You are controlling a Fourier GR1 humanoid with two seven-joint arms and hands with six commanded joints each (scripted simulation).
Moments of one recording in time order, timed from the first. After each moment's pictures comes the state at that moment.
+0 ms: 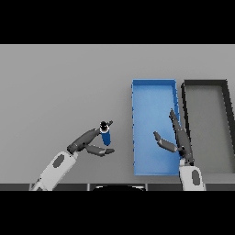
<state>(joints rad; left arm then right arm) -0.19 0.33 -0.57 -1.44 0.08 -0.20 -0.02 0.13 -0.14 0.07 -1.71 0.10 0.09 -0.10</state>
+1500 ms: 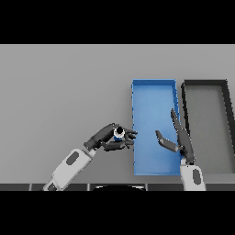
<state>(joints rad) -0.30 0.16 -0.60 -1.59 0.16 -0.15 -0.05 0.12 -0.16 0.06 -1.69 0.12 0.09 -0.14</state>
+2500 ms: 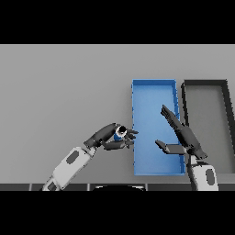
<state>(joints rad) -0.31 0.16 -0.59 -1.57 0.15 -0.18 -0.03 0.06 -0.30 0.08 -1.95 -0.22 0.34 0.03</state>
